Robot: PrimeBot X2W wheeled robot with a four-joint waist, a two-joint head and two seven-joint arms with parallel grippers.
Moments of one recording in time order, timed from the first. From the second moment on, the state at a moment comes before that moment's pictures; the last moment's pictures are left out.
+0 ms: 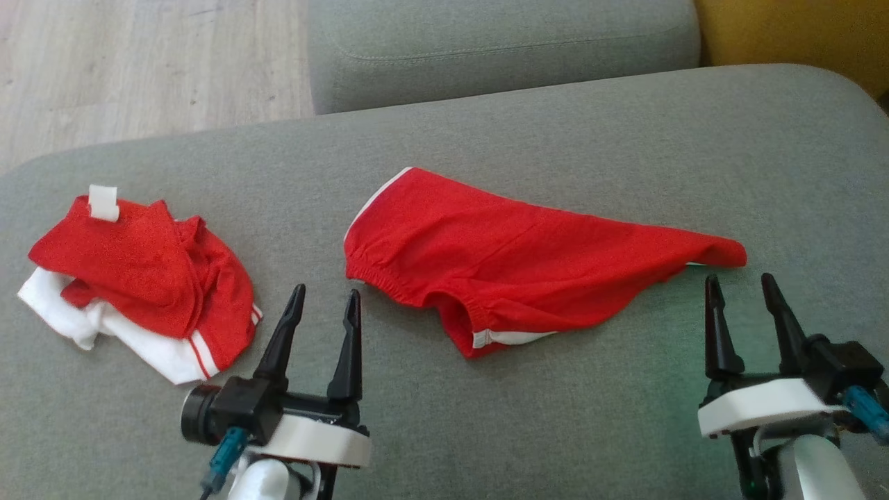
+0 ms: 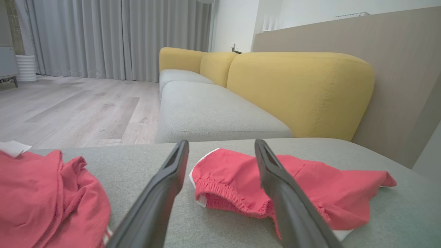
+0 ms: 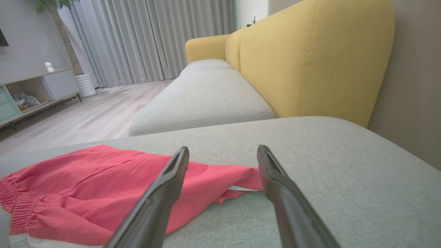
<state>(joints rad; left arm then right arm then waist) -0.09 0.05 -0.31 0.22 -0.24 -0.01 -0.25 -0.05 -0.05 -0.06 0.28 0.10 0.13 -0.23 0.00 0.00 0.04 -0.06</state>
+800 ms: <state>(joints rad) -0.23 0.05 -0.58 0.49 -0.24 -0.12 -0.21 -0.08 -0.05 -0.01 0.28 0.12 0.13 -0.25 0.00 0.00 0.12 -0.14</state>
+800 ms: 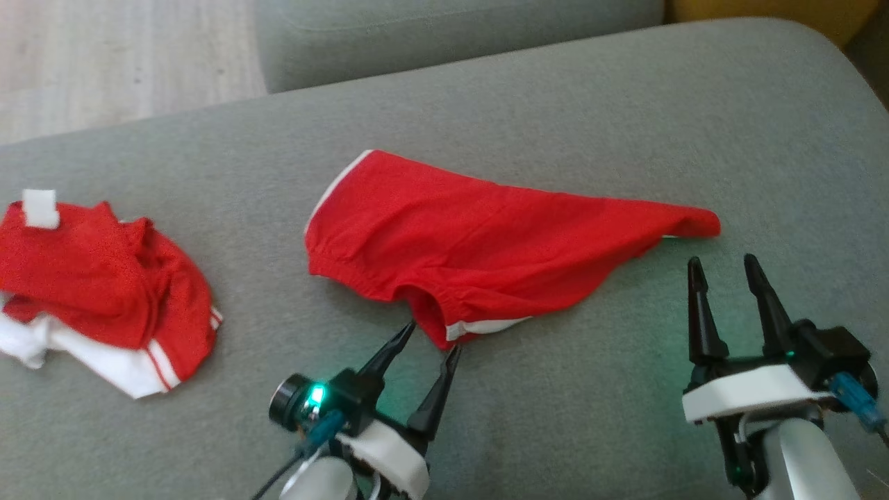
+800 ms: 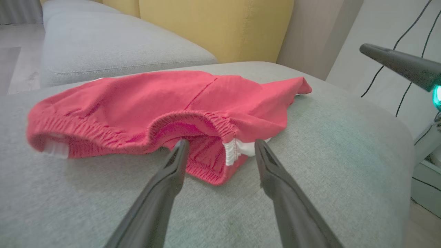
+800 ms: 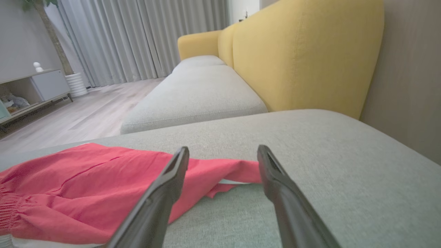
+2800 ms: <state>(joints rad) -0.19 0.17 -0.54 0.44 -0.26 -0.03 -0.25 -0.10 -0.05 0.00 0.40 0.10 0.13 -0.14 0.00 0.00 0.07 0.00</state>
